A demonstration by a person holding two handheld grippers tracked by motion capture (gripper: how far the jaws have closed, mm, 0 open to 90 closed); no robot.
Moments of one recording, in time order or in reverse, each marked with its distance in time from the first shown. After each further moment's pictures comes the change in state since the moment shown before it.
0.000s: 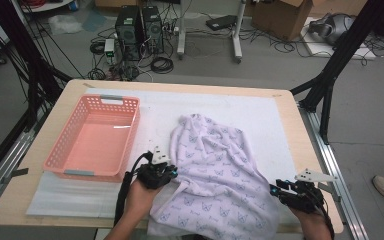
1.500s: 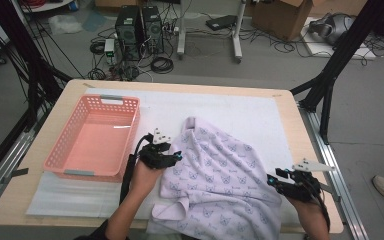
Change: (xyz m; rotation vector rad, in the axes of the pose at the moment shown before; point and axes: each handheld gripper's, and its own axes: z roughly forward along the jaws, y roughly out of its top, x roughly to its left) left arm 0.036 0.042 0.047 -0.051 0.060 -0.004; right arm -0.005 0.028 0.013 -0.042 -0.029 -0.014
